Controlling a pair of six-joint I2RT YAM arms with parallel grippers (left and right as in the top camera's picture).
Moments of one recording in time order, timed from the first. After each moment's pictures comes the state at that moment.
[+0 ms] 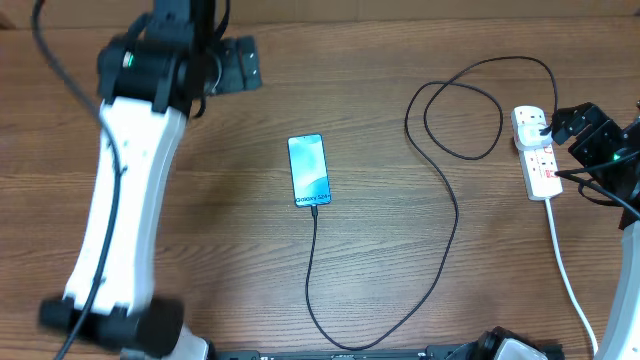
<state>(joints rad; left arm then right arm) -0.21 1.70 1.99 -1.19 -0.15 -0.33 -0.48 1.26 1.25 -0.80 -0.31 0.35</state>
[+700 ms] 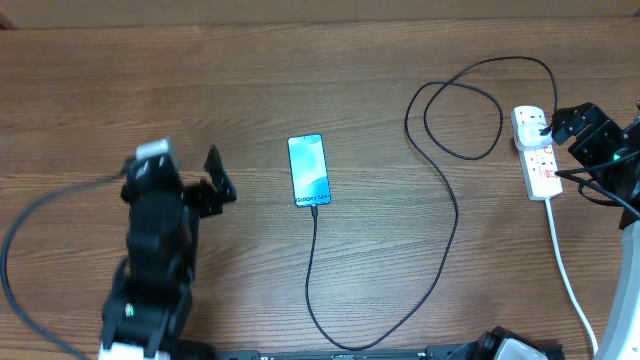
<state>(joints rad) -0.21 0.73 0.68 -0.29 -0.30 -0.33 -0.48 1.26 1.25 -0.81 -0.31 0.35</state>
